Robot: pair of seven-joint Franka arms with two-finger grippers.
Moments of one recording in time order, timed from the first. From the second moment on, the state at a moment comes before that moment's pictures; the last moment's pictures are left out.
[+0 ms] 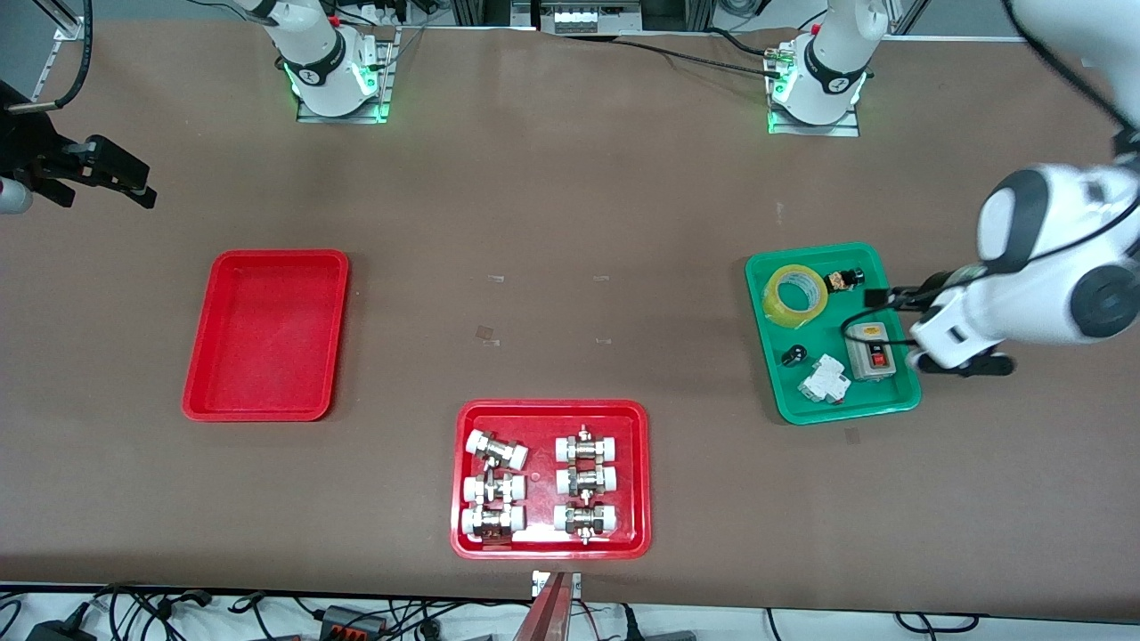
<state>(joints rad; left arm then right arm) -0.03 0.40 -0.01 -1.65 -0.03 1.67 -0.03 -0.01 -0.01 0.05 -1.54 0.00 1.53 0.04</state>
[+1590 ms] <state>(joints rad) -0.03 0.49 -0.08 -1.99 -0.06 1.94 -0.20 -0.01 -0.01 0.05 -1.54 0.00 1.52 0.04</state>
